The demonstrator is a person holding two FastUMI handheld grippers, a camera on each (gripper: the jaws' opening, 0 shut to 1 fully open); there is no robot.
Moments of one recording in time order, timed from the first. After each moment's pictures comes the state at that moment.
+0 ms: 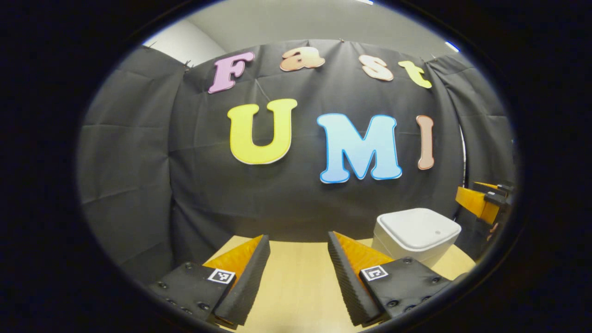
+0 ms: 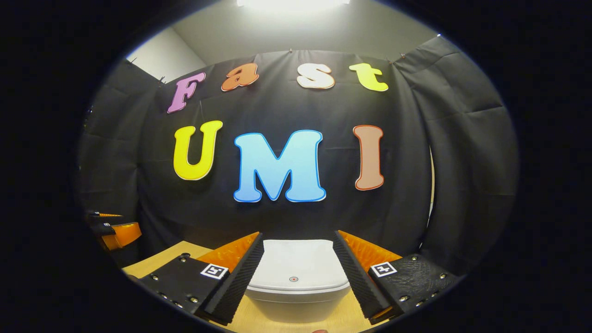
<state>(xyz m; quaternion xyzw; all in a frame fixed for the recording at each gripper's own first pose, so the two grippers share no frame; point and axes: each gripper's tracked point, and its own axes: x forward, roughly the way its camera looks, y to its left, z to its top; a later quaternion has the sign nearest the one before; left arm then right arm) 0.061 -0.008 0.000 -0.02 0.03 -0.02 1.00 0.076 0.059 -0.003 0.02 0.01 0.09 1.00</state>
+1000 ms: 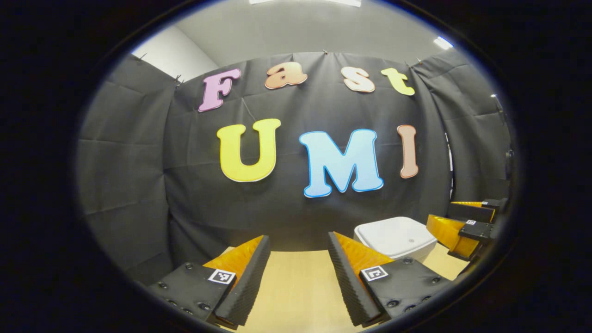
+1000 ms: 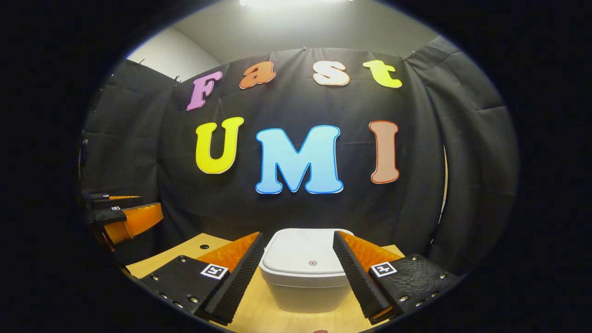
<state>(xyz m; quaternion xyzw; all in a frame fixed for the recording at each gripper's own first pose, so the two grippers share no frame) 0.015 -0.056 0.029 -0.01 -0.01 -0.04 1.00 0.034 0.079 -0.022 0.01 0.02 0.14 0.99</state>
